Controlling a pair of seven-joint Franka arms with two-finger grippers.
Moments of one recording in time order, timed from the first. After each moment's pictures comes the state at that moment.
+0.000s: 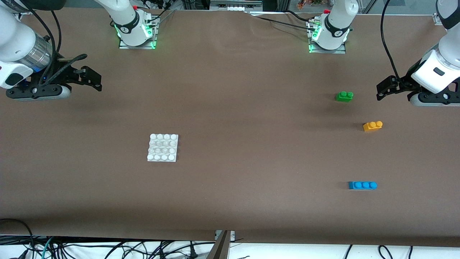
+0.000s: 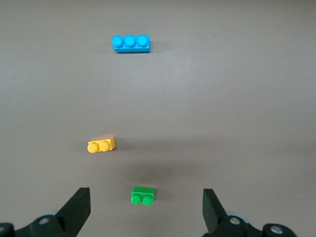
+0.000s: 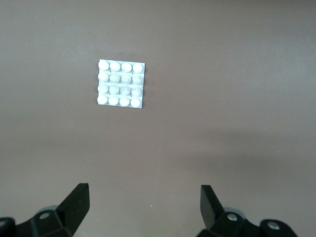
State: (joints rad) left arm -0.04 -0.03 0.00 -1.74 0.02 1.71 -0.05; right arm 0.20 0.03 -0.03 -1.61 0.03 1.60 0.09
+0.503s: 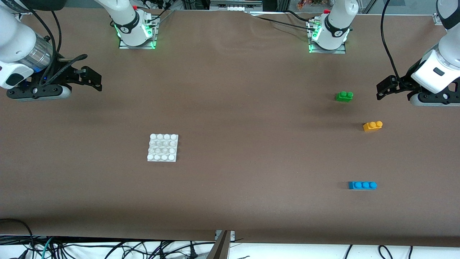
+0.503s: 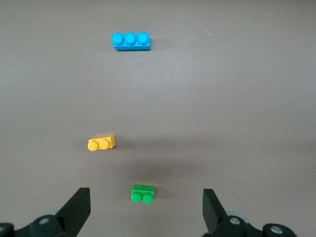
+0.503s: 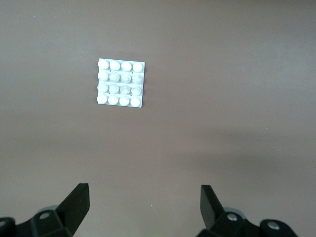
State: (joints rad) left arm -0.04 -0.03 0.01 -1.74 0.02 1.69 -0.05; right arm 0.20 0.03 -0.03 -1.62 0.03 1.60 0.09
